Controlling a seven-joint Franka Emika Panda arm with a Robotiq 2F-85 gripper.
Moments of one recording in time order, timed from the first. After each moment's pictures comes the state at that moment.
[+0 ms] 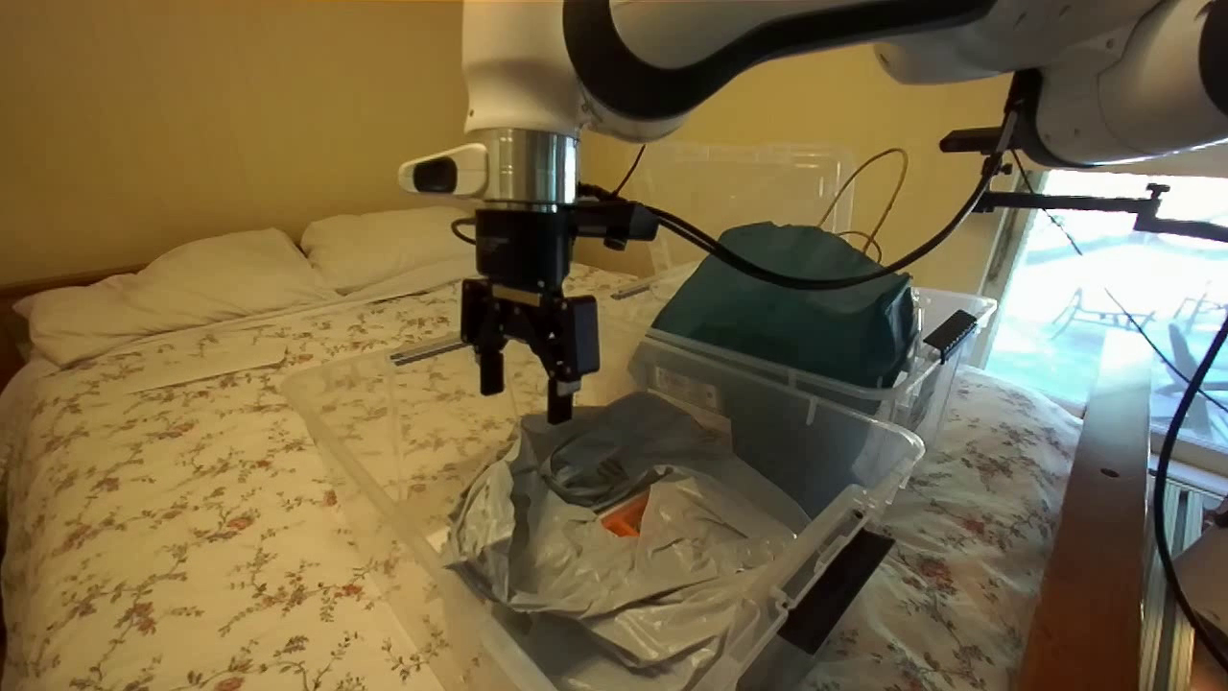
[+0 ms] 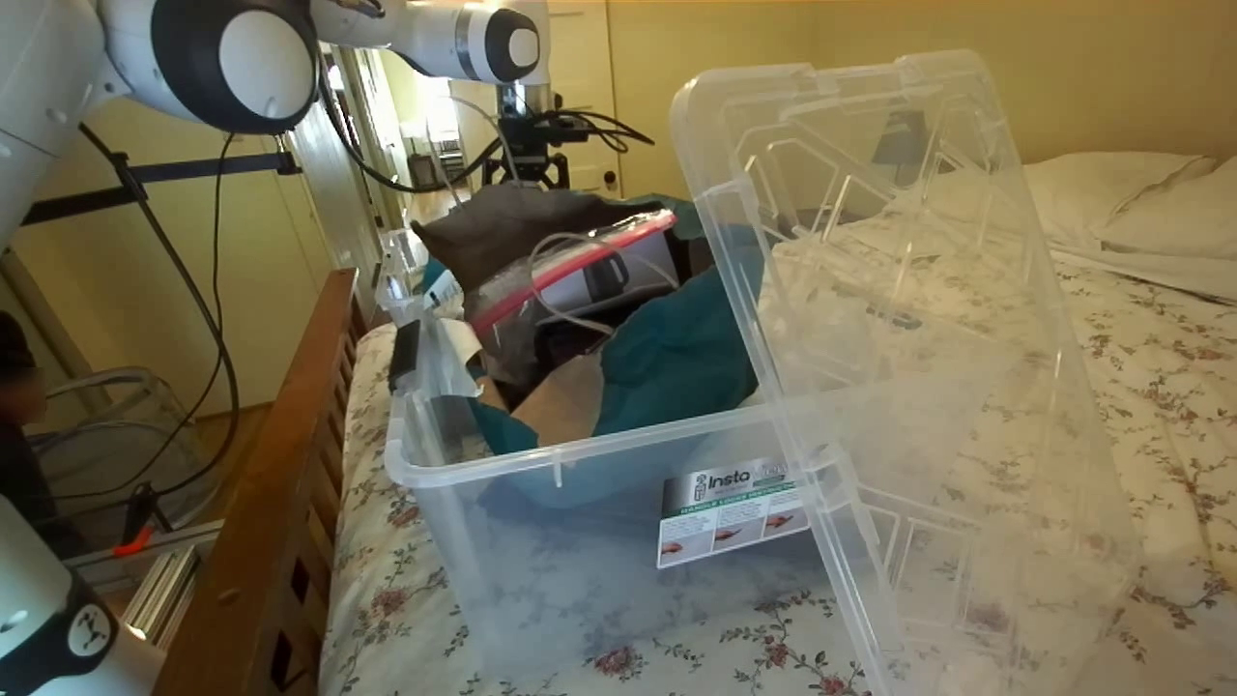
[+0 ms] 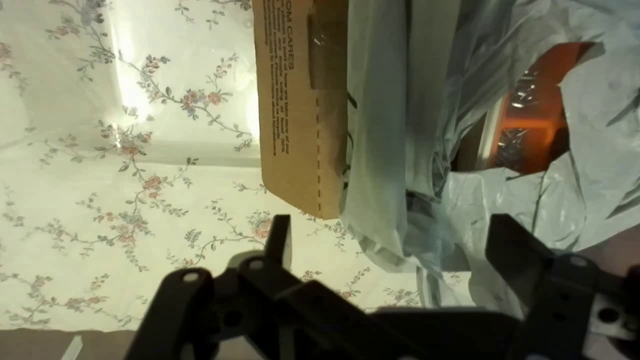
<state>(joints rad) 0.56 0.78 0.38 -1.02 -0.11 1.81 -0.81</state>
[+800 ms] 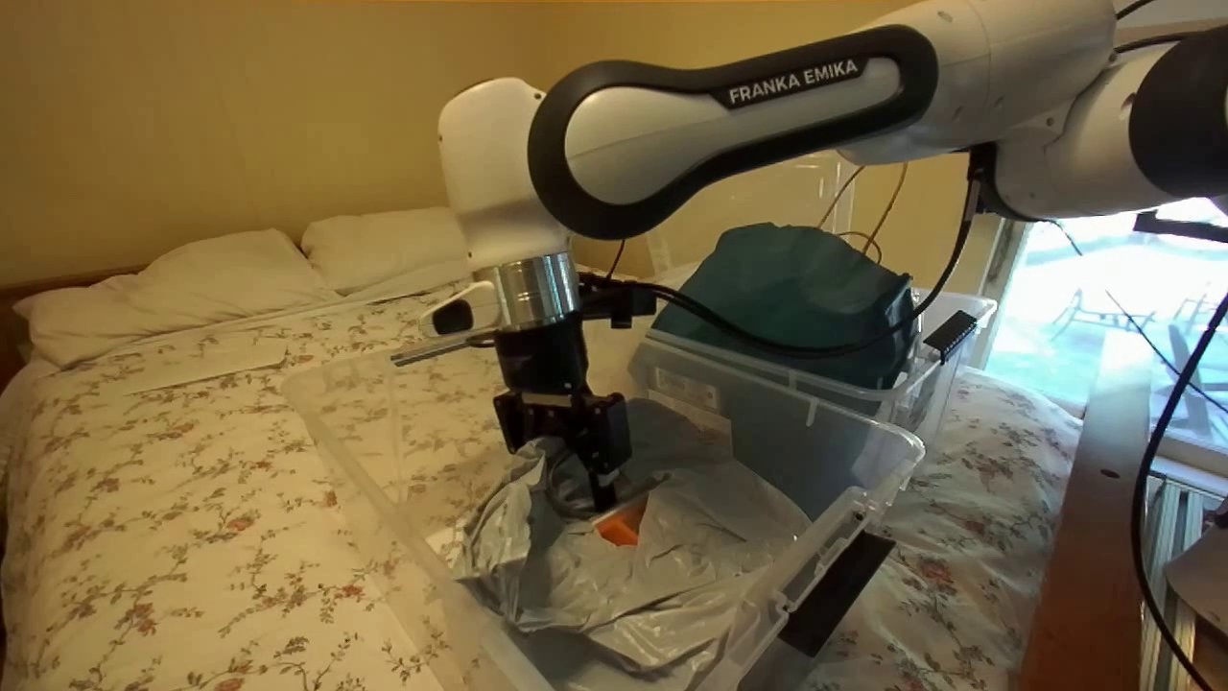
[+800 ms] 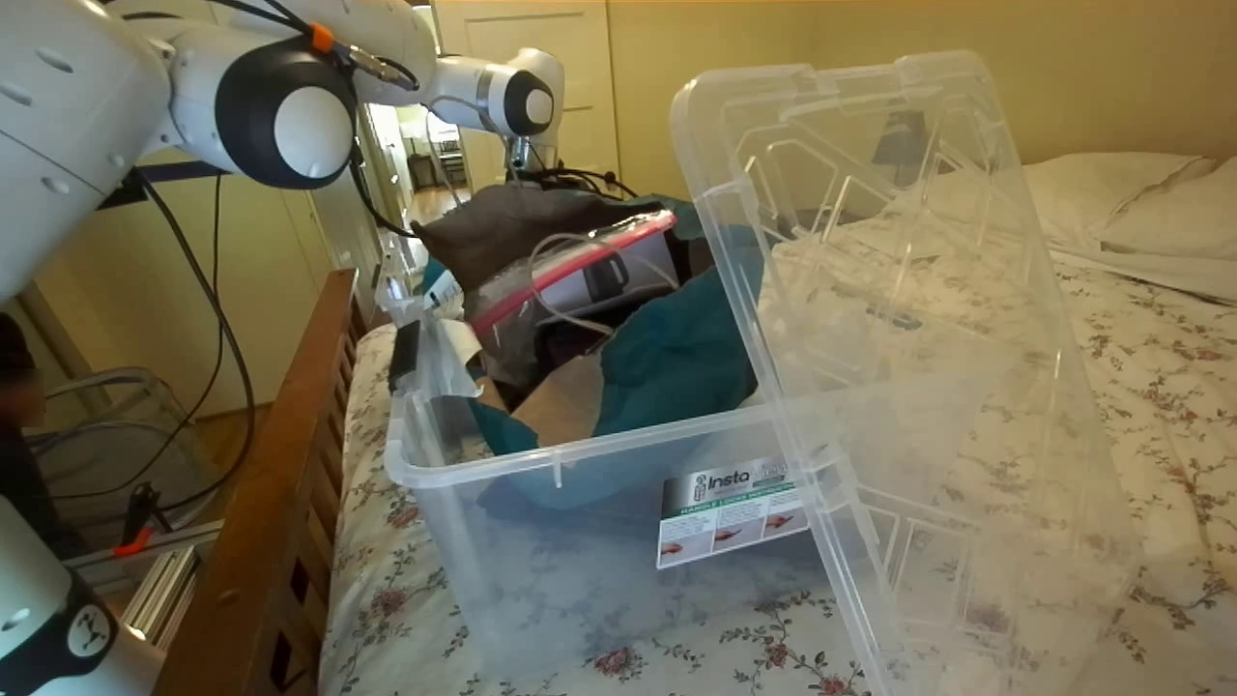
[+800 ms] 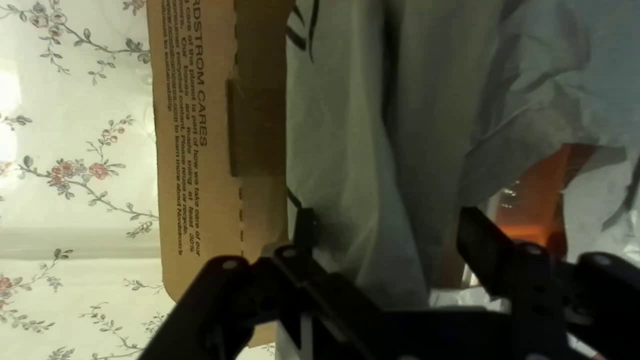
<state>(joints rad) 0.59 0.93 0.36 -0.93 -0.11 1.64 -0.88</state>
